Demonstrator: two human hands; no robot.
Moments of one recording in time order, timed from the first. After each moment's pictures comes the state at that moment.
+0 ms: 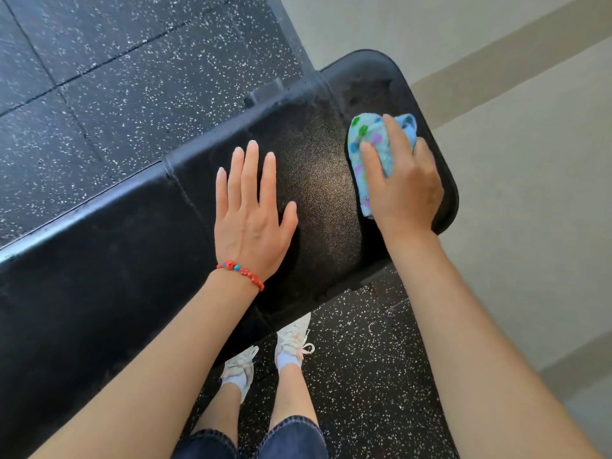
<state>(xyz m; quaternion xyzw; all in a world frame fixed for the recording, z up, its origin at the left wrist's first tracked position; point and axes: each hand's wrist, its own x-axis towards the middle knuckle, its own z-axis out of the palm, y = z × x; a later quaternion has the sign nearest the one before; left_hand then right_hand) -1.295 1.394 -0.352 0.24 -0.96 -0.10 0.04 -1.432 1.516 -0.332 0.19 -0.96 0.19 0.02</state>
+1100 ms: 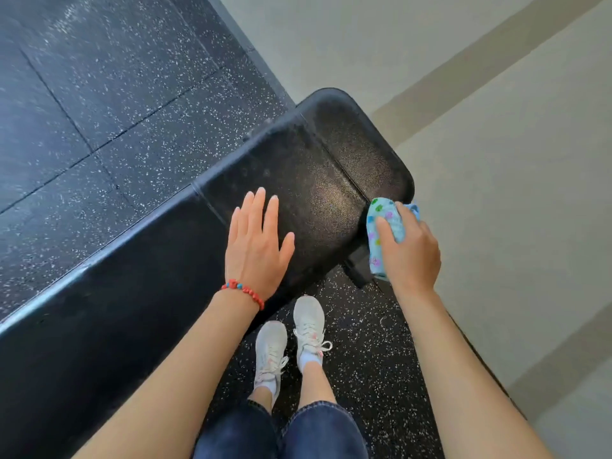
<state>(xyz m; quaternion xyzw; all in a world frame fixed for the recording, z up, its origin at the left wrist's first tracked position) -1.253 1.407 -0.282 0.16 -0.98 -0.15 -0.04 -1.344 1.593 -0.271 -0.05 -0.96 0.23 -0.14</state>
